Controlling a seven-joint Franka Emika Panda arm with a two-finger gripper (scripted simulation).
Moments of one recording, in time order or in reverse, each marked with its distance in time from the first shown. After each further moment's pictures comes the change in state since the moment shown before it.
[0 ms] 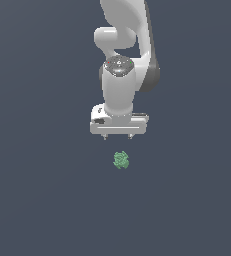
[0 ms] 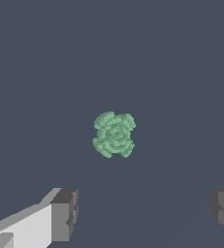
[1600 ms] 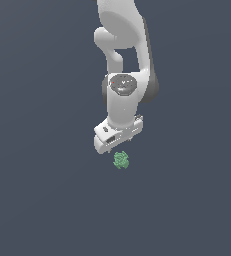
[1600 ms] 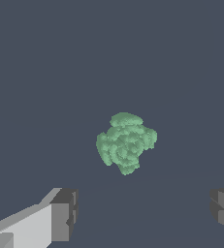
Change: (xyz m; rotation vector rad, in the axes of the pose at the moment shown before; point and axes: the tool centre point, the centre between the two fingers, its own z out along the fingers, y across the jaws) arm 0.013 -0.005 0.038 -0.013 -0.020 -0.576
